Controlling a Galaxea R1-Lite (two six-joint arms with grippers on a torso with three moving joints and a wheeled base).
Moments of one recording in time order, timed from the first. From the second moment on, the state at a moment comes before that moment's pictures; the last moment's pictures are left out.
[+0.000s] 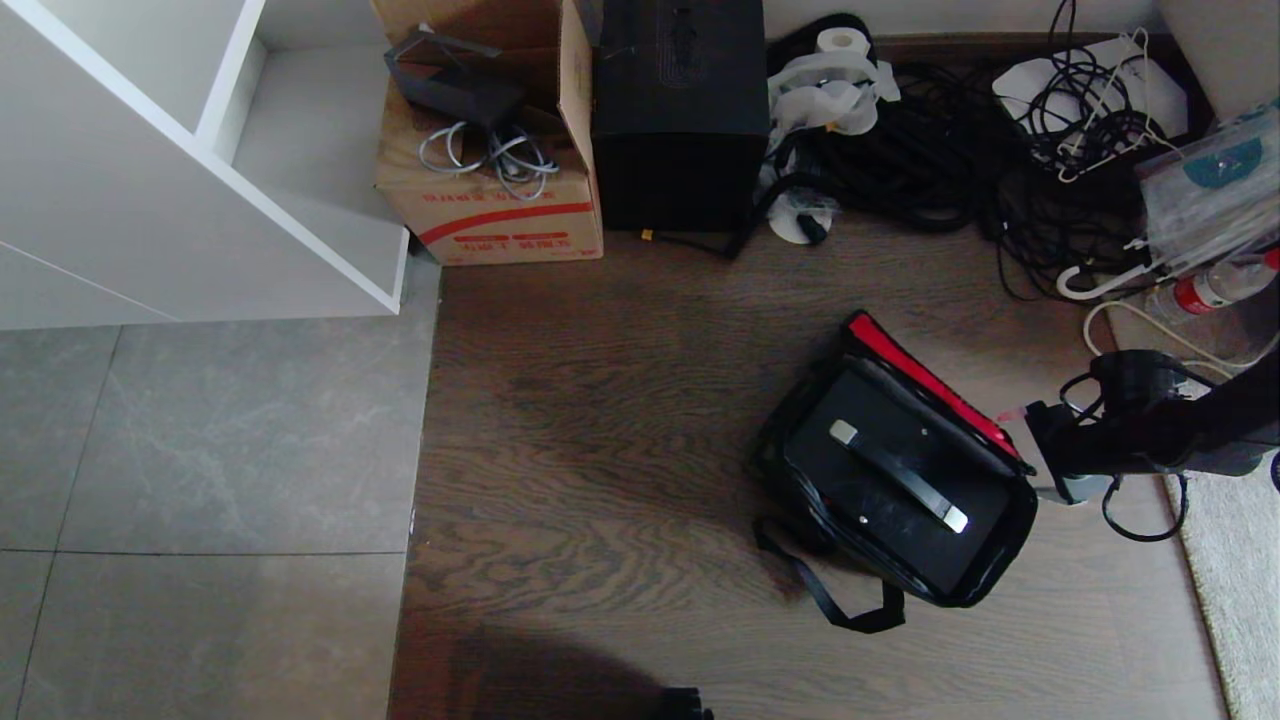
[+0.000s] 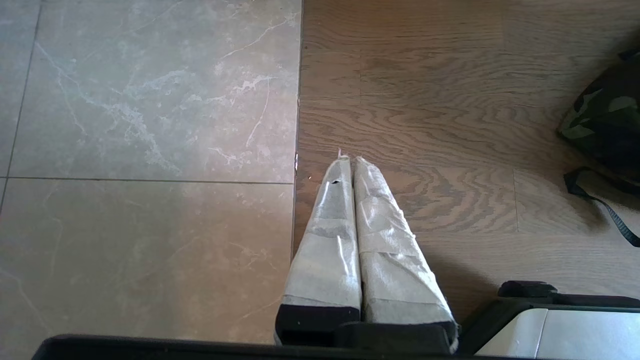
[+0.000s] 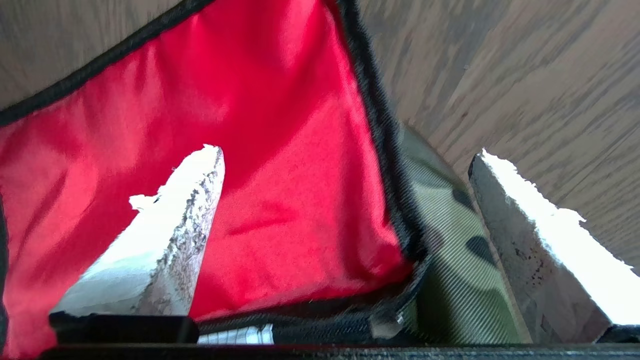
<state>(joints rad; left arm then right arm) 0.00 0.00 0.00 -0.02 0.00 0.01 -0.34 2.38 -1.39 -0.25 0.19 1.04</state>
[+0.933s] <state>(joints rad) 0.00 0.00 0.00 -0.02 0.00 0.01 -0.35 2.48 -1.54 -0.25 0.23 1.08</state>
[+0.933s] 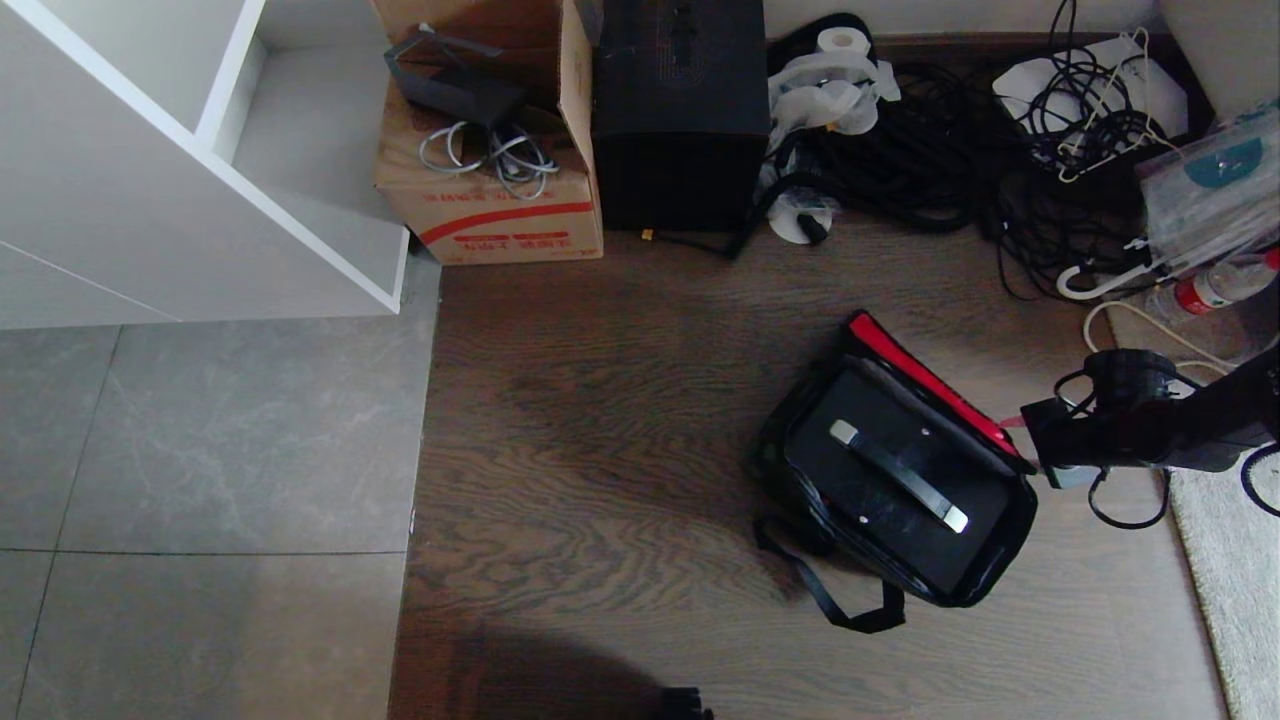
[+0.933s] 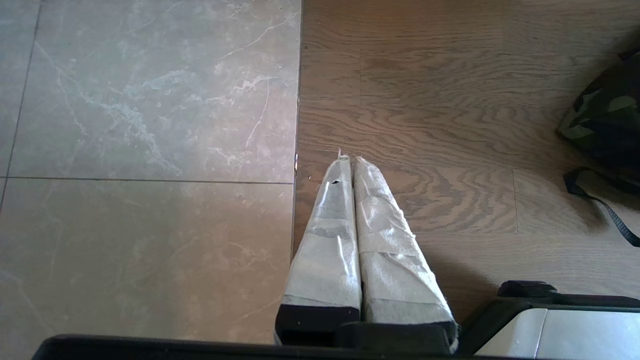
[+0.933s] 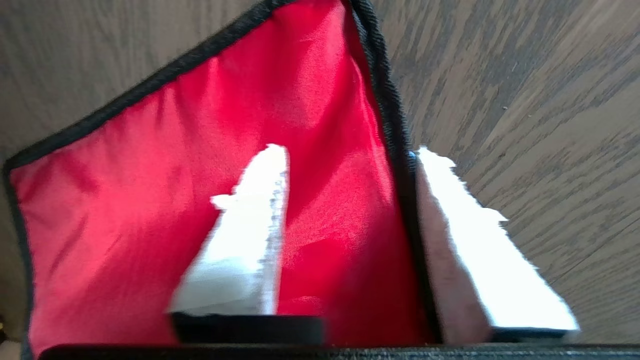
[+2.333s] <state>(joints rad) 0.00 0.00 0.00 -0.02 0.00 0.01 -0.34 2.13 -1.09 -0.33 0.24 0.52</state>
